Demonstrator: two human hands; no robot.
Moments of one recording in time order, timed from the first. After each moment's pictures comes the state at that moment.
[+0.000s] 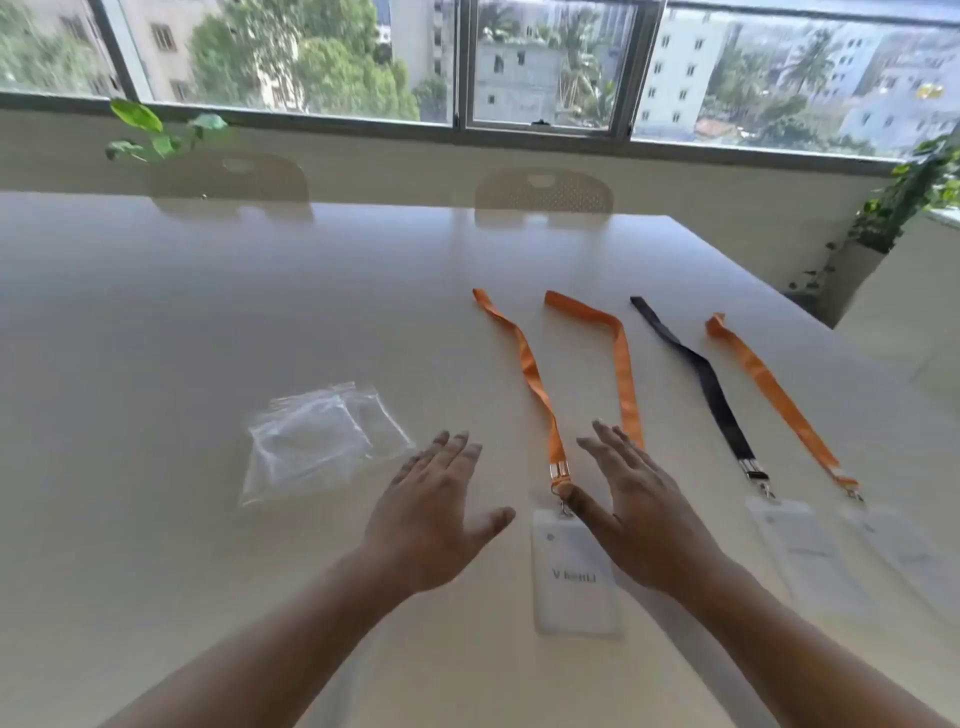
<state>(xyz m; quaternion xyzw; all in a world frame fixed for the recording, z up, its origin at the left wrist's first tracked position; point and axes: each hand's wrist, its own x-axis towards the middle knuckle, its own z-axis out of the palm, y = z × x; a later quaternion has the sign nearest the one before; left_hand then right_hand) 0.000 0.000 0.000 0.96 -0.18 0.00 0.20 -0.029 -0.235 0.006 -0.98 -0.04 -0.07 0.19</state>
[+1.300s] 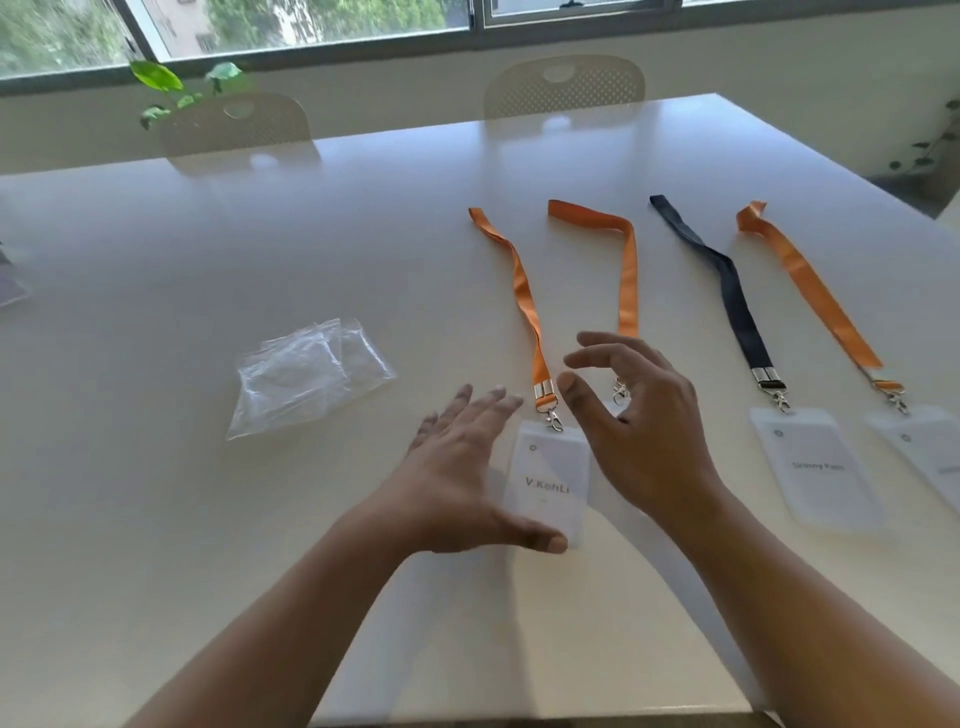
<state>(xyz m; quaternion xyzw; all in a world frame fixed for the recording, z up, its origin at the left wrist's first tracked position) -0.035 -0.049 0.021 0.94 -0.21 -0.15 0.23 -0.036 -0.243 0.016 -0.87 -0.06 -0.23 0.44</state>
